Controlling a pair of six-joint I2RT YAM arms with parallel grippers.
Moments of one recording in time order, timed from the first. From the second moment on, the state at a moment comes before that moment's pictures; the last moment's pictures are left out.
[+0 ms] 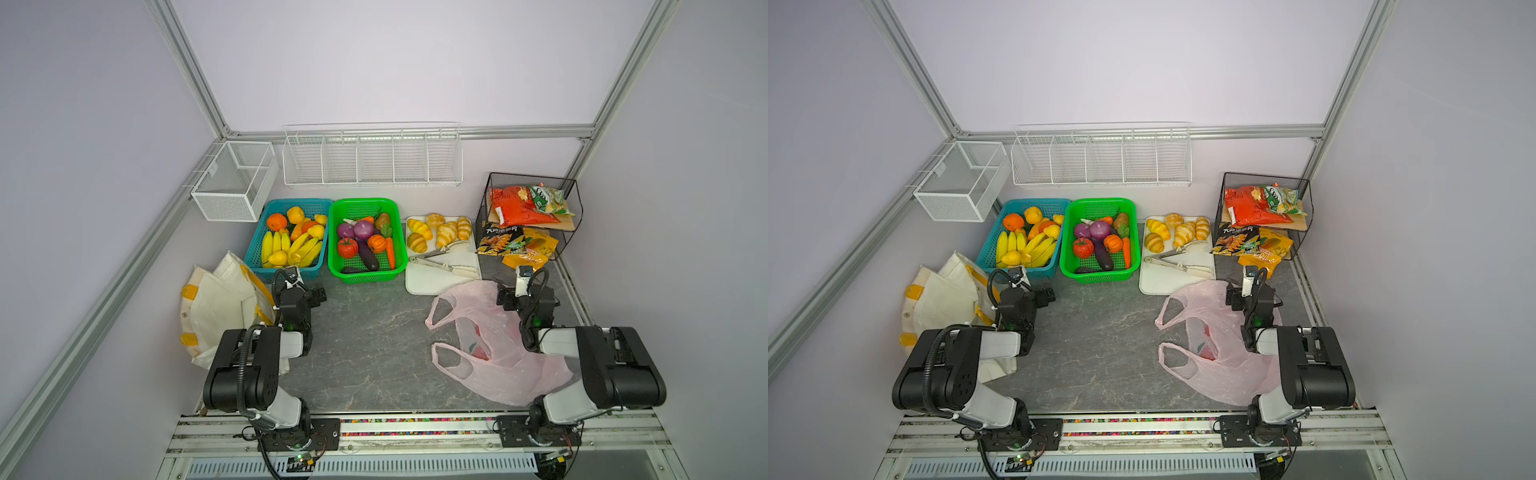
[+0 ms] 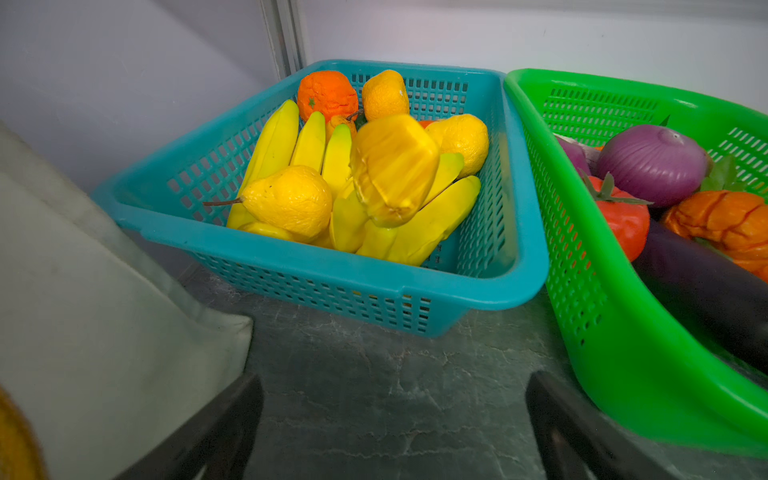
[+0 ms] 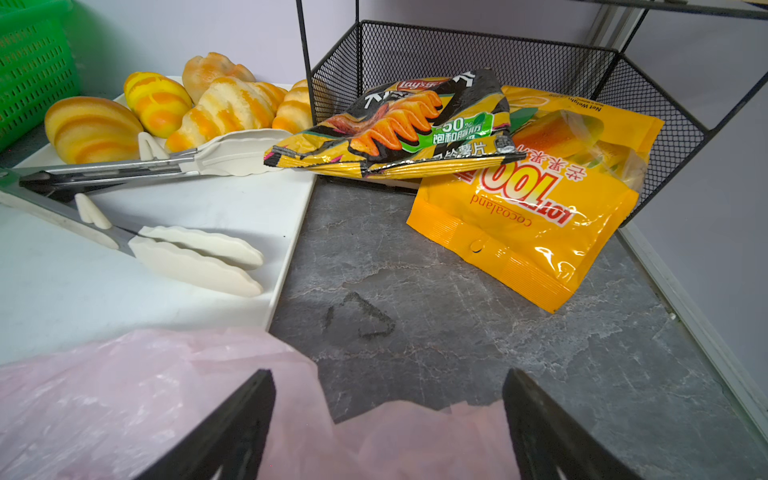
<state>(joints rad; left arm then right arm) -0.03 1.55 0.39 0.90 -0.19 -0.07 0.00 1.53 0.39 0.76 -0.01 -0.04</state>
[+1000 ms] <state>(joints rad) -0.17 1.29 0.55 0.51 0.01 0.05 0.07 1.24 0.46 0.47 0.11 -0.01</state>
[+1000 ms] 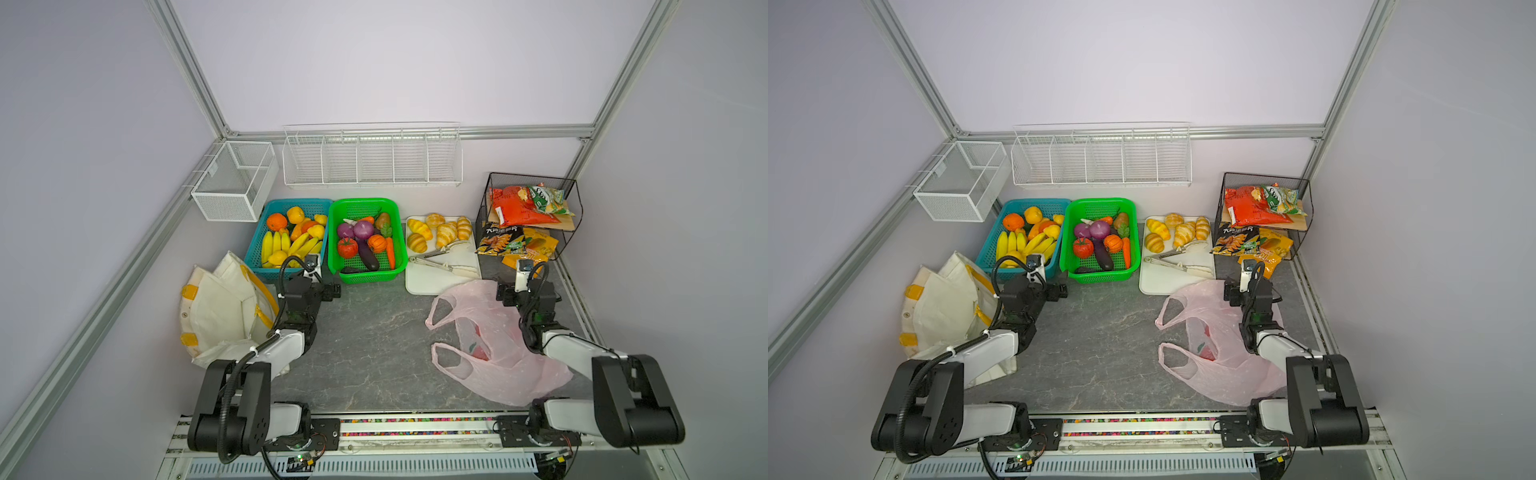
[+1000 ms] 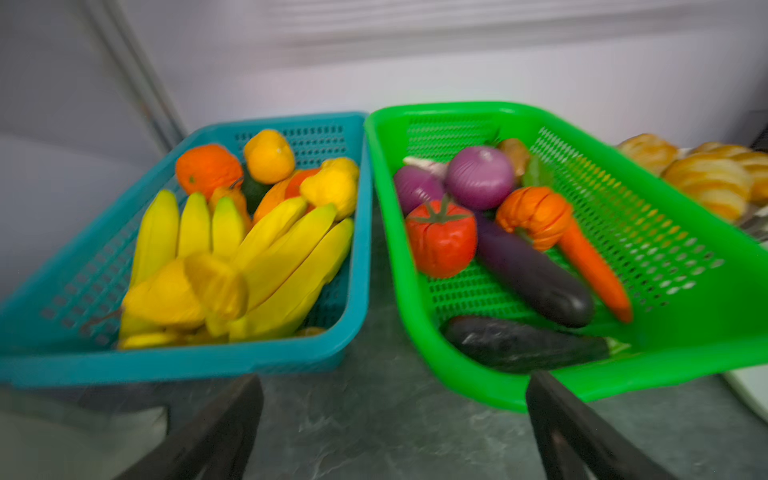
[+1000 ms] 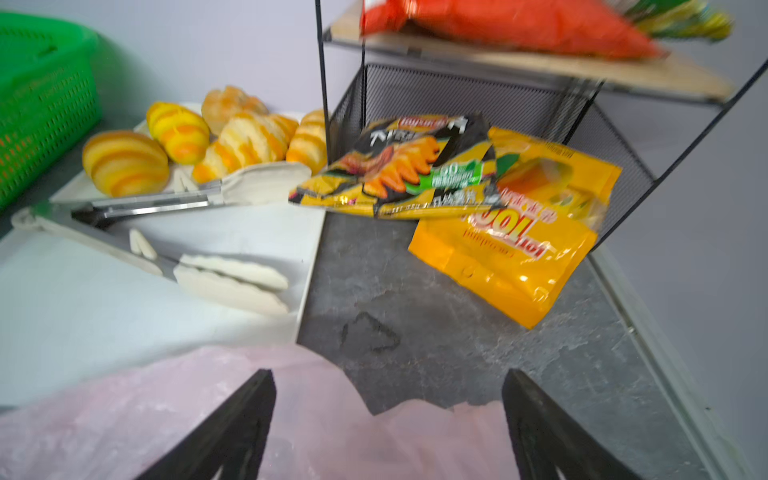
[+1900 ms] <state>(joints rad) 0.09 0.95 1.15 -0.88 -0.32 -0.36 0.54 1.25 0.83 -0.19 -0.10 0.21</state>
